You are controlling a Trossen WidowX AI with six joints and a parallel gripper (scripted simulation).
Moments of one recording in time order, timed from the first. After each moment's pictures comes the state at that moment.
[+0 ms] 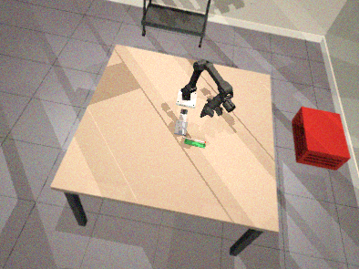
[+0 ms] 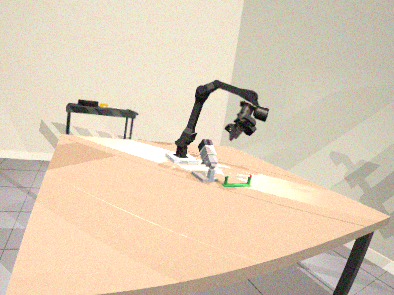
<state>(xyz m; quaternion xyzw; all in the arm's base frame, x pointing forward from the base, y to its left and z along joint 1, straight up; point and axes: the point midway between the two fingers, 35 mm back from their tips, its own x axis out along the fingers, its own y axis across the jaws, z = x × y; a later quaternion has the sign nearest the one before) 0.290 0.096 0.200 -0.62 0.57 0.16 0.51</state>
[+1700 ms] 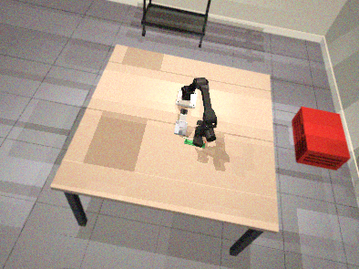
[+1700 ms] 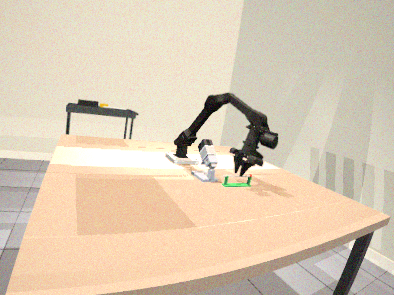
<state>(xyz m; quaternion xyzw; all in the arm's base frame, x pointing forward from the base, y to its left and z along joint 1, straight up) 0.395 0.071 0.076 -0.52 0.59 0.39 0.48</state>
